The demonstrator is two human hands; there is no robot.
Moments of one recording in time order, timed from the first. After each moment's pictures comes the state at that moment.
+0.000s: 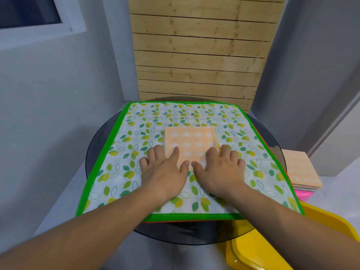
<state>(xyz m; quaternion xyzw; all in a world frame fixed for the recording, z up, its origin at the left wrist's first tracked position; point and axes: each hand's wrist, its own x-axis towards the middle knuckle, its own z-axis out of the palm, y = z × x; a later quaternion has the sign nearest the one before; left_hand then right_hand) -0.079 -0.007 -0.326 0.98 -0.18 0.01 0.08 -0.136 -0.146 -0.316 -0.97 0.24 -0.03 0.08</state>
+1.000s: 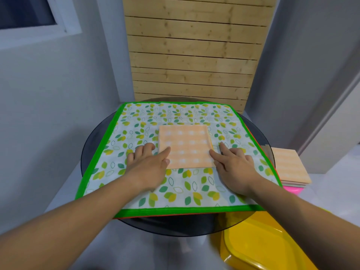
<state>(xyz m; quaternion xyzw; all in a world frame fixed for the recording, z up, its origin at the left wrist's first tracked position) -0.065 0.020 -0.309 0.96 -0.24 -0.09 0.08 -0.165 -0.210 -0.311 -0.99 0.11 0.02 0.07</state>
